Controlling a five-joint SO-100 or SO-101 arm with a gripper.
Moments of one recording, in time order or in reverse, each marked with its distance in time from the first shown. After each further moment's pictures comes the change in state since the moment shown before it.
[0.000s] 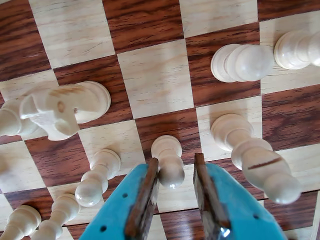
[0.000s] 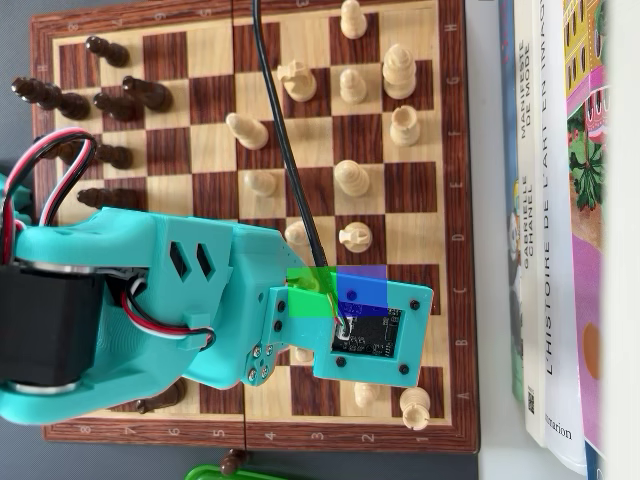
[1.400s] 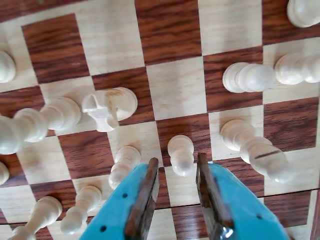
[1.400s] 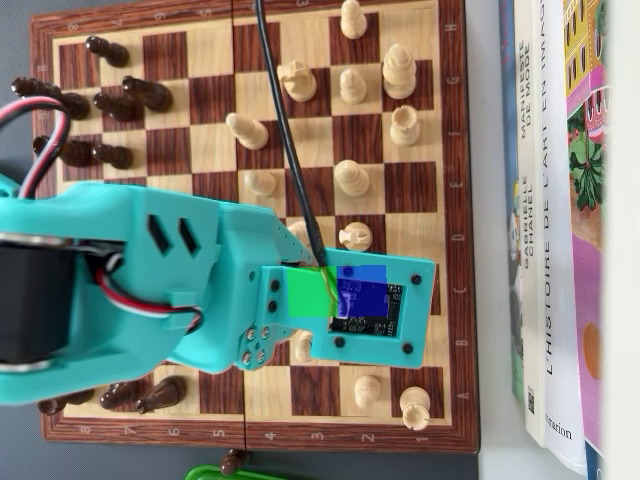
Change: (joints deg) arm -2.0 4.6 0.0 0.0 -0.2
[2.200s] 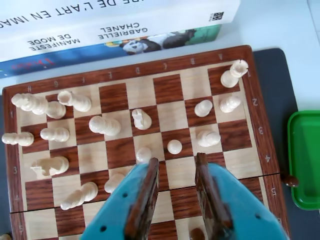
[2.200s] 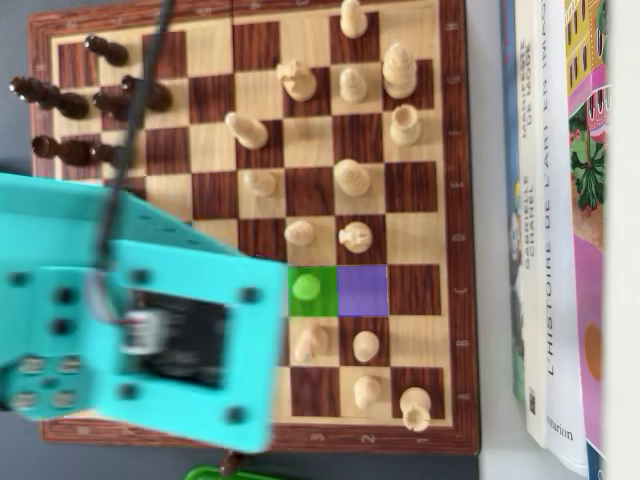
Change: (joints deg) arm 0.4 31.5 9.7 0.1 0.0
